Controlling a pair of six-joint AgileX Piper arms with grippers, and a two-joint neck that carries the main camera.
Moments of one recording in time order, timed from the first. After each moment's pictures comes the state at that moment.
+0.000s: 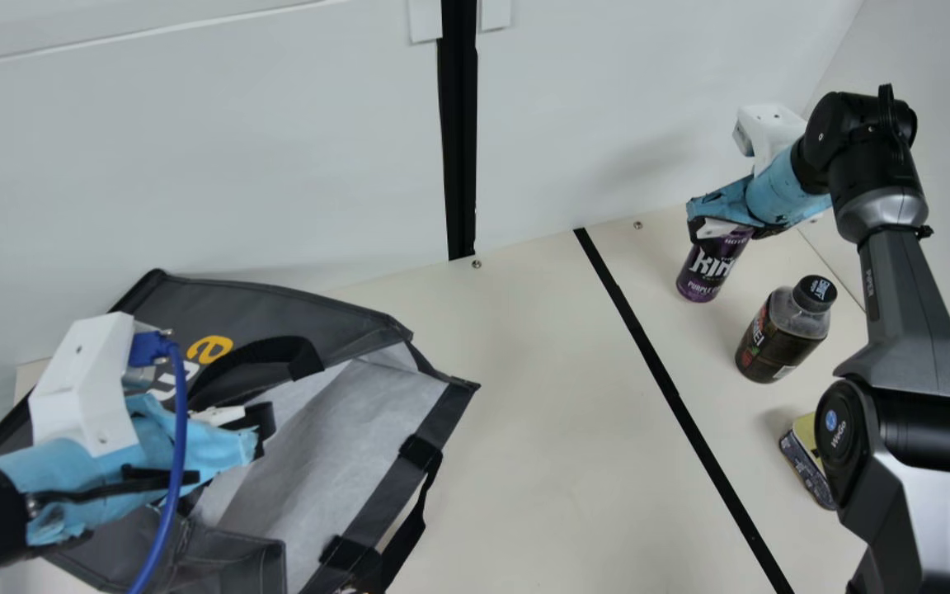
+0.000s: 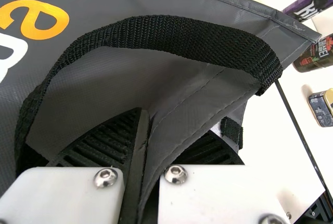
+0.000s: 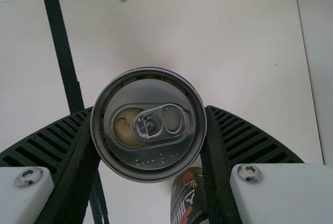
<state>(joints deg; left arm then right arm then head) -23.3 86.0 -77.2 -28.1 48.4 5.1 -25.4 121.0 -123.0 3.8 70.0 -14.7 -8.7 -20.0</state>
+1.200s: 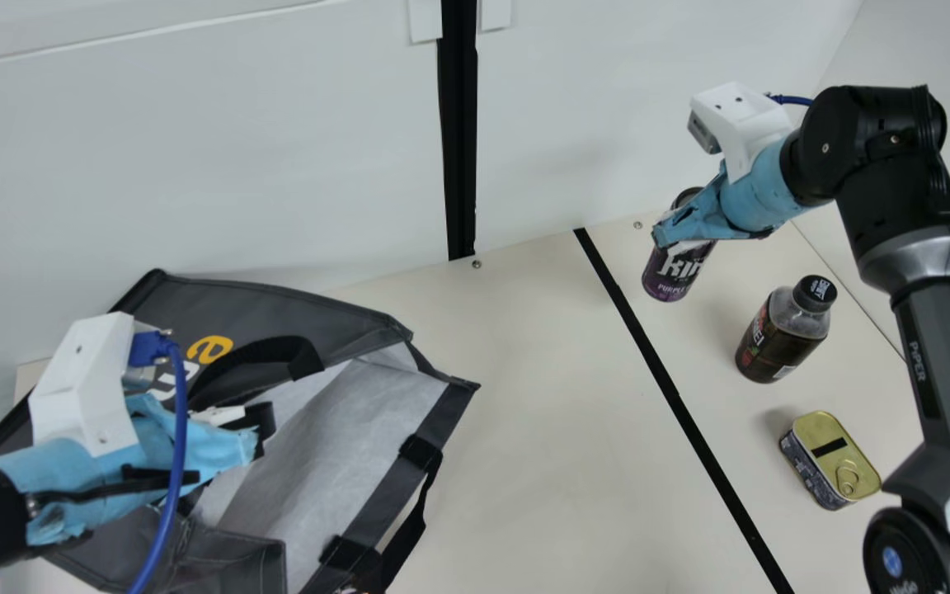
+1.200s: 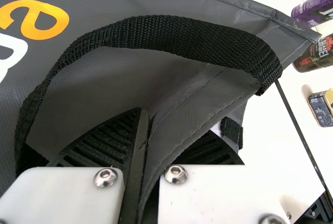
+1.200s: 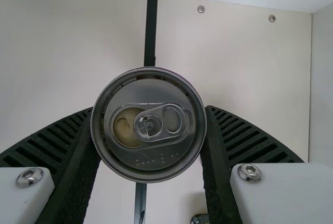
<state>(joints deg) -23.3 86.0 -77.2 -28.1 48.4 5.1 -15.8 99.1 -106.3 3.3 69.9 -21.2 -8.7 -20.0</state>
